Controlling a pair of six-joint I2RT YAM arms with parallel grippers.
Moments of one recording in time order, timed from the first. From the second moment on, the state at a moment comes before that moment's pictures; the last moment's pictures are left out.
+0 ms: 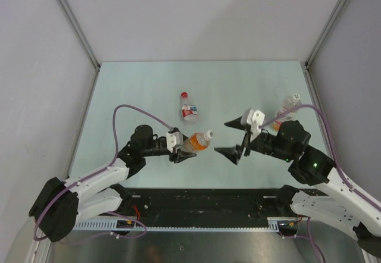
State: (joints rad) left arm -0.67 1.02 0.39 0.43 0.69 0.27; right arm 0.87 0.73 0.93 -0.26 -0.22 -0.04
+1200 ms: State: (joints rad) left arm -0.61 1.03 0.40 0.27 1.09 0.34; right arm 0.88 0.80 0.82 -0.20 -0.68 -0.45
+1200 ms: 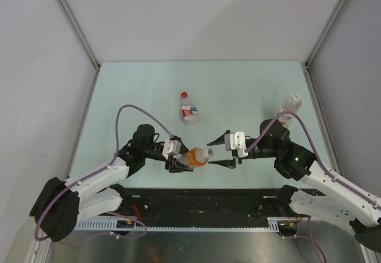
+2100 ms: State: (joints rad) left arm -0.65 0.85 0.43 0.14 0.71 0.32; right arm 0.90 0.89 0.84 -0.07 -0.36 0.01
